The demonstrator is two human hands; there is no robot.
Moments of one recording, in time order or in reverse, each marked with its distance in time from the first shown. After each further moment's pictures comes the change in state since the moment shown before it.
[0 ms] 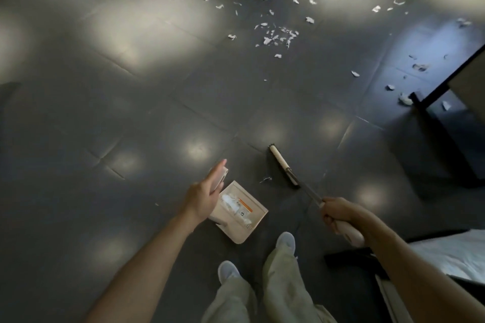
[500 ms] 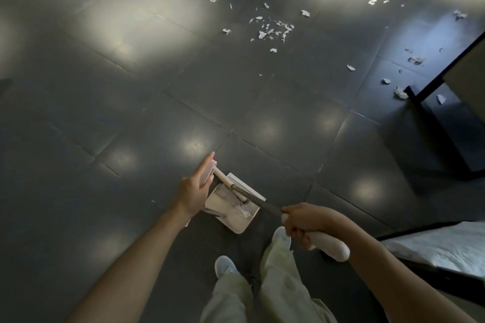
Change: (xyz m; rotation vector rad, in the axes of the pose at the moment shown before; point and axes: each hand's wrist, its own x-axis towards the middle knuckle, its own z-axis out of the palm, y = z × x) left_hand 0.002 0.006 0.002 -0.025 0.026 -0.029; right_hand -0.057 -0.043 0.033 -0.145 -0.311 -0.047
